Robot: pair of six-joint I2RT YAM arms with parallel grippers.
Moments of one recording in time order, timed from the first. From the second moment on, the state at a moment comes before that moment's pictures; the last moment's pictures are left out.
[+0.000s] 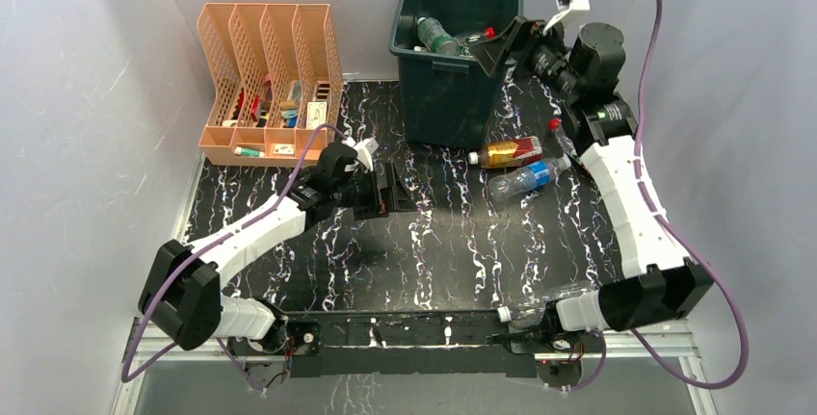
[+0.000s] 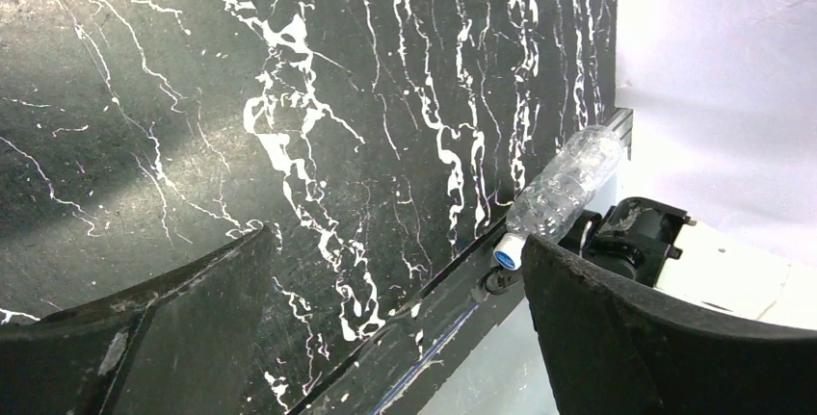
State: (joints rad) left arm -0.61 1.34 0.87 -0.25 0.40 -0.73; right arm 0.24 1.40 1.62 -0.17 -0.41 0.41
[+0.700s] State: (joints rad) left arm -0.61 1.28 0.85 -0.28 0.41 -0.72; right arm 0.24 1.13 1.19 -0.44 -0.36 0.48
